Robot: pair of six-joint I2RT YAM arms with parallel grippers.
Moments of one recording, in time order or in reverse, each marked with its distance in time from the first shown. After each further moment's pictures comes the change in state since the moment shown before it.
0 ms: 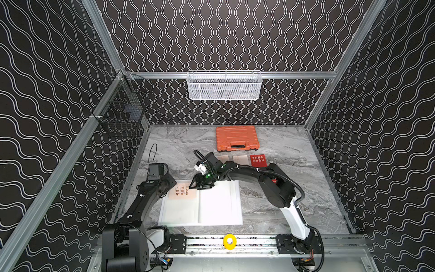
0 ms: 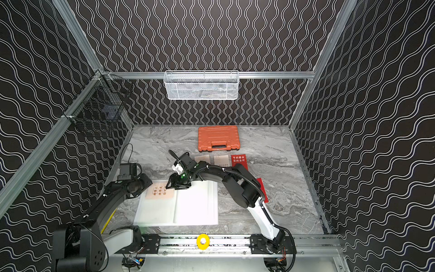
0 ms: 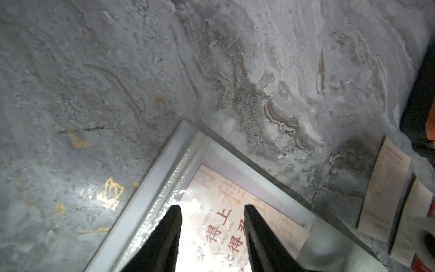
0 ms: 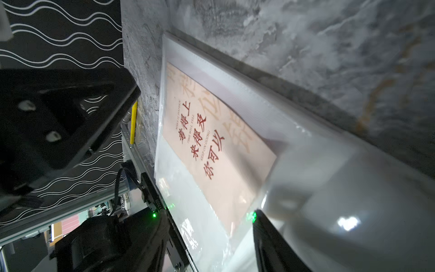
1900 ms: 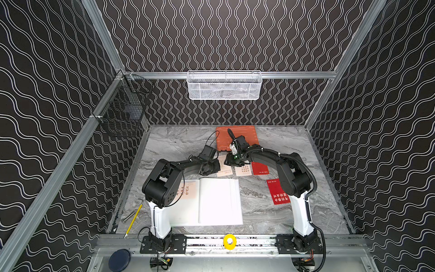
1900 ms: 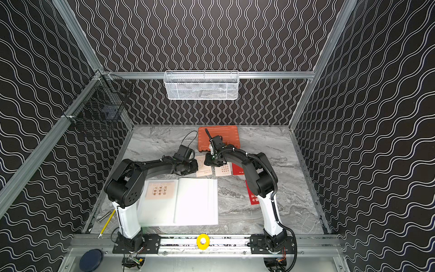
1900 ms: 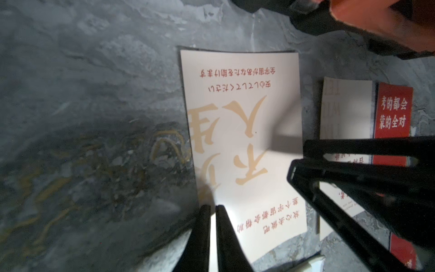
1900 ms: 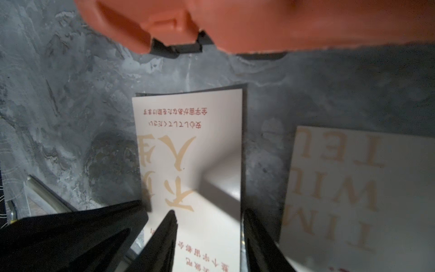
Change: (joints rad) left arm -0.559 0.768 0.531 0.252 0.054 -0.046; right arm -0.360 -0.016 -0.037 -0.125 0.321 -0.232
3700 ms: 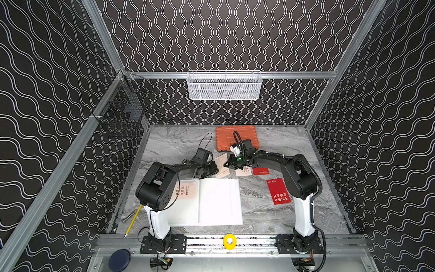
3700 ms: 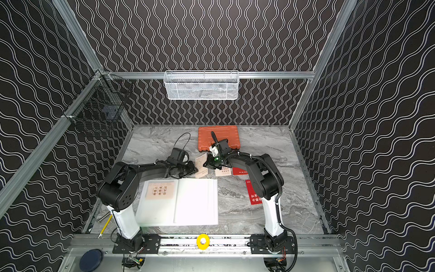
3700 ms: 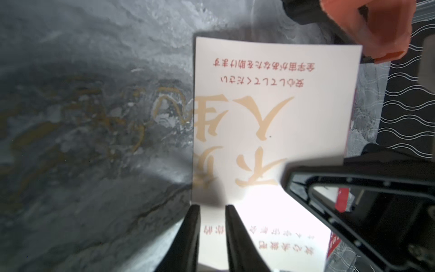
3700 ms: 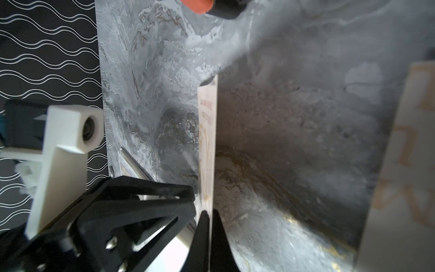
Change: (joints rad) left arm 0.050 -0.092 -0.125 0.101 0.189 -0.102; right arm -0.040 -0.090 -0.210 0.281 -0.303 0.154
